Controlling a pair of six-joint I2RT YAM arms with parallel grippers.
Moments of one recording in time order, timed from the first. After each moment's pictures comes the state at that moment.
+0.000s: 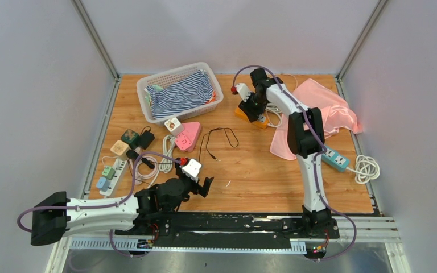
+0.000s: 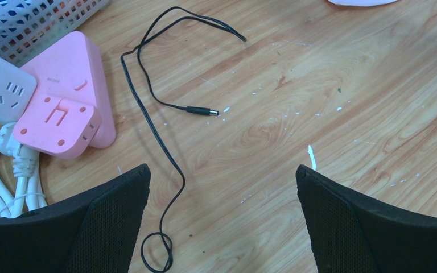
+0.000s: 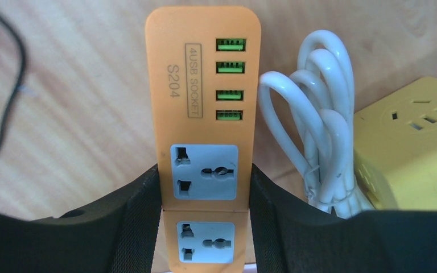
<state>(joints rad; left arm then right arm) -1.23 0.78 0.17 0.34 -0.62 -0.12 0.33 2.30 2.00 -0.90 -0.26 -0.70</state>
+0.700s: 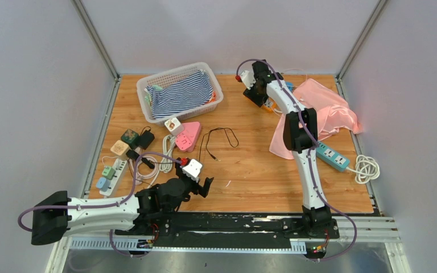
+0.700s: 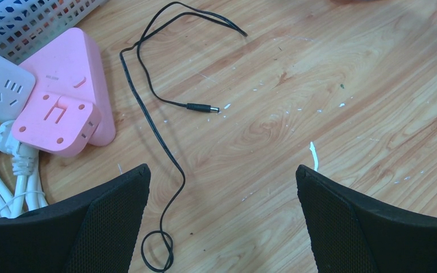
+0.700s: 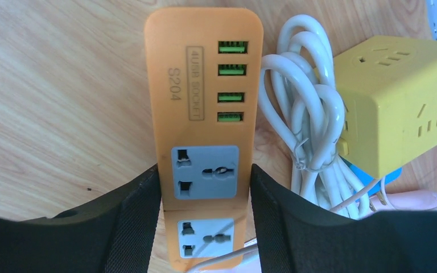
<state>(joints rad) -1.23 0.79 0.17 0.34 -0.63 -0.12 0.29 2.52 2.34 -0.82 0.02 -0.67</state>
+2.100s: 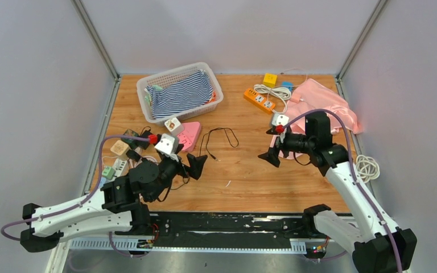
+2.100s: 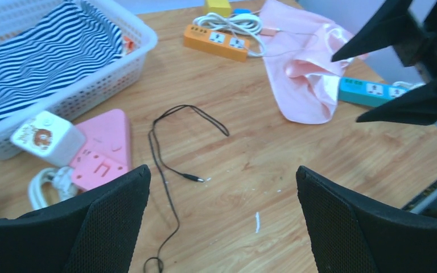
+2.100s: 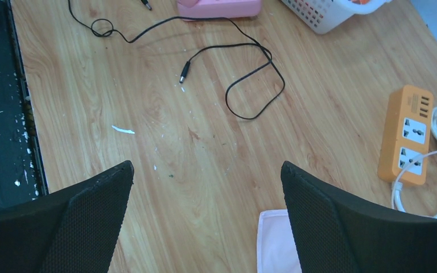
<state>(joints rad) -1.23 0.55 0.60 -0.13 -0.67 -0.26 0.27 0.93 0.82 -0.45 -0.79 -0.59</state>
